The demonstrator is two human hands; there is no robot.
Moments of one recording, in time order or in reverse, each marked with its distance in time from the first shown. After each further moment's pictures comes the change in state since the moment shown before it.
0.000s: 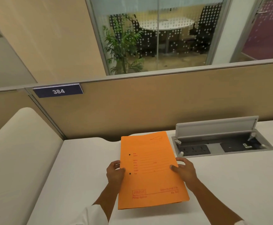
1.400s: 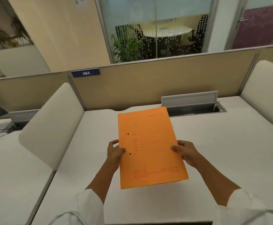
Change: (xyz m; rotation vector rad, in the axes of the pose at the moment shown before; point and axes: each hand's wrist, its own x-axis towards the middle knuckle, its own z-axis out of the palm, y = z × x) left_hand -0.313 -0.093 -0.121 -0.210 -0.154 0.061; right_hand -0.310 0.071 -0.126 0.175 -0.268 -0.080
